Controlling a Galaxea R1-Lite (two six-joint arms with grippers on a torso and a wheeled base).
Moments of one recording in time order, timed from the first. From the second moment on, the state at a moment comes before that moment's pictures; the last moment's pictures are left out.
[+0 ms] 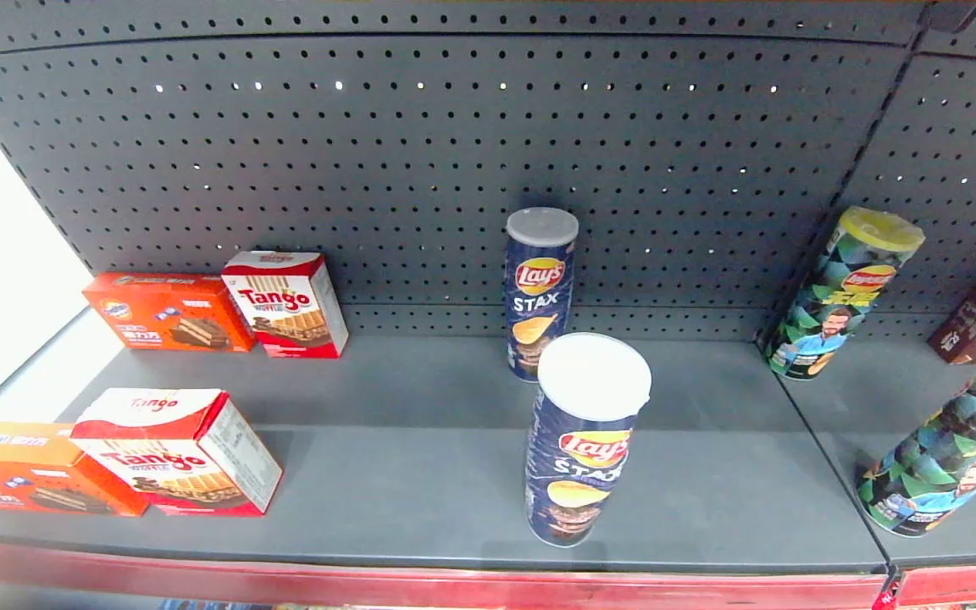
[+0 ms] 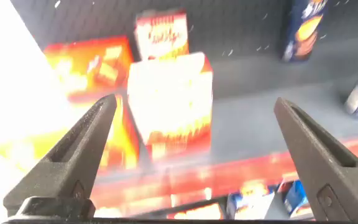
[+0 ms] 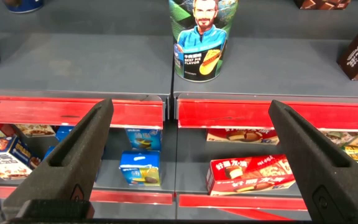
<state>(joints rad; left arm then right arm) 0.03 0.25 -0.07 -0.31 -0.19 0.07 0.01 0.01 0.00 0.00 0.00 0.00</state>
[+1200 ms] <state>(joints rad) 0.00 0.00 0.00 -0.03 -0.04 0.02 0.01 0.01 0.00 0.00 0.00 0.00</state>
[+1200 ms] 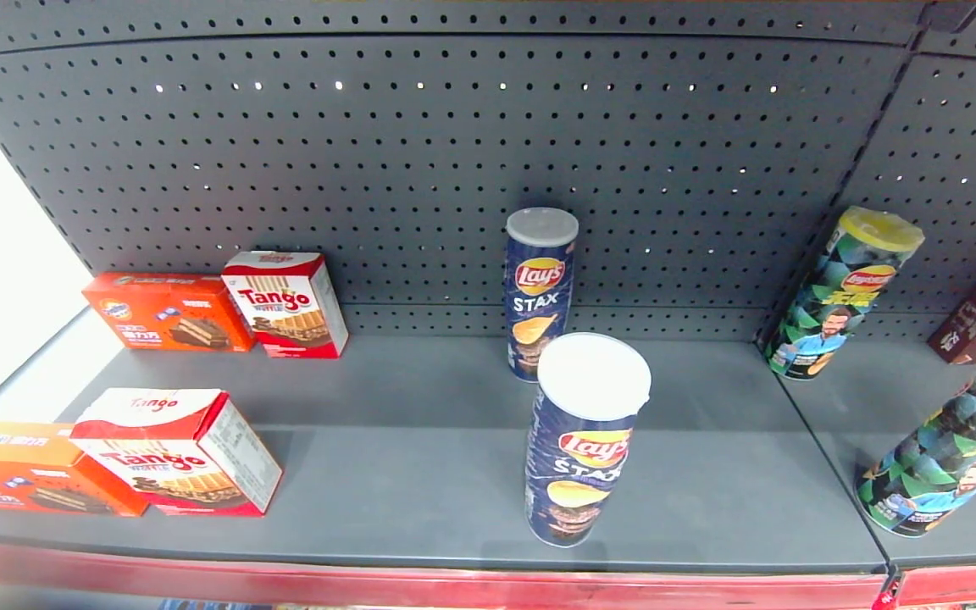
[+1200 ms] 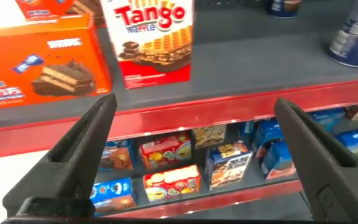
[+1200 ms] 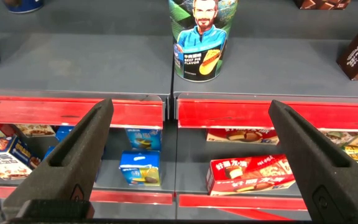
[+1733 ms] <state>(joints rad) 0.00 0.00 0.00 0.00 0.03 0.01 0.01 0.01 0.00 0.00 0.00 0.00</state>
